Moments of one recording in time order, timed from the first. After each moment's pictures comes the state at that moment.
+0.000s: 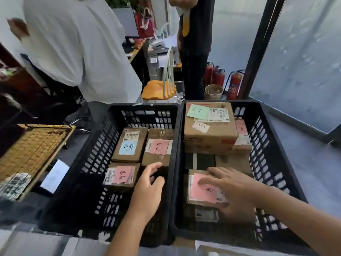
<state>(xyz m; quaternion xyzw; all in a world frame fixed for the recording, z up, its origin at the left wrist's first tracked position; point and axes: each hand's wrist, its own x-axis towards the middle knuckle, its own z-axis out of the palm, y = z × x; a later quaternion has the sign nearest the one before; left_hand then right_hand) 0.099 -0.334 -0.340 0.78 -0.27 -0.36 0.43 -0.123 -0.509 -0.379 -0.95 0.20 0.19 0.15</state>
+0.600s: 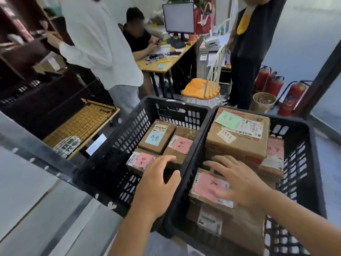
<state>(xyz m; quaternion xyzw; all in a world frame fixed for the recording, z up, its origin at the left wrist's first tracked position) 0.058 -0.338 -0.312 0.87 -0.32 -0.19 0.33 -0.089 -0.561 -0.370 -0.98 0.14 0.06 0.16</state>
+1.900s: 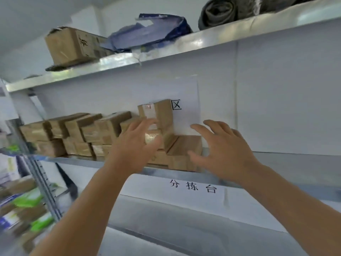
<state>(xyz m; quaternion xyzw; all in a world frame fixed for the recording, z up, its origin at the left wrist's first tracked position) -0.126 0.489 -0.026 0.91 0.23 0.32 0.10 0.028 0.299 -0.053 -0.85 -0.45 -0.22 0.19</state>
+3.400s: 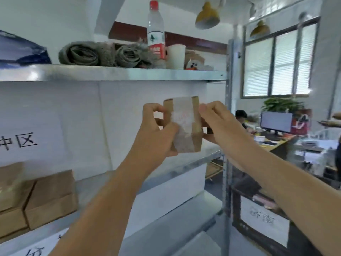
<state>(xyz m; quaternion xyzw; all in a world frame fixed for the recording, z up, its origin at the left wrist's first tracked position) -0.082 0.284 0.038 0.74 -0.22 0.13 0.63 -0.087 0.112 0.035 -0.75 -0.11 -0.26 0.60</state>
